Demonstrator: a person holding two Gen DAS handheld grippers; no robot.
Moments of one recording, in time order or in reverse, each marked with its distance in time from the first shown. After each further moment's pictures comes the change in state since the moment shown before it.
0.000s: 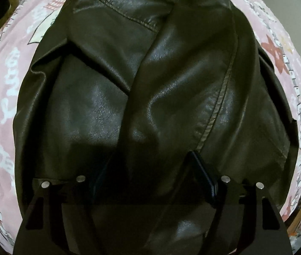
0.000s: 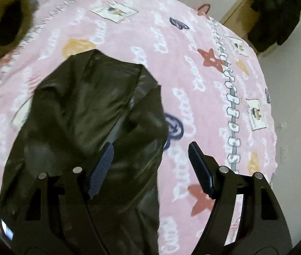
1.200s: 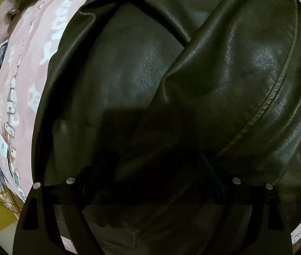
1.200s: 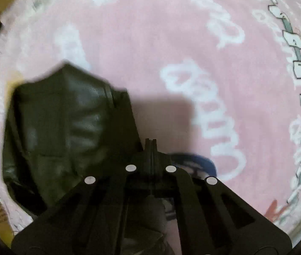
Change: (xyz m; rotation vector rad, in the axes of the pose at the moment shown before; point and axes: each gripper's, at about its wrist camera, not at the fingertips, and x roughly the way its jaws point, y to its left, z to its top) left arm 0.030 -0.011 -0.003 -0.267 0.198 0.327; right arm 0.233 -0.127 0.055 0.386 0.283 0.352
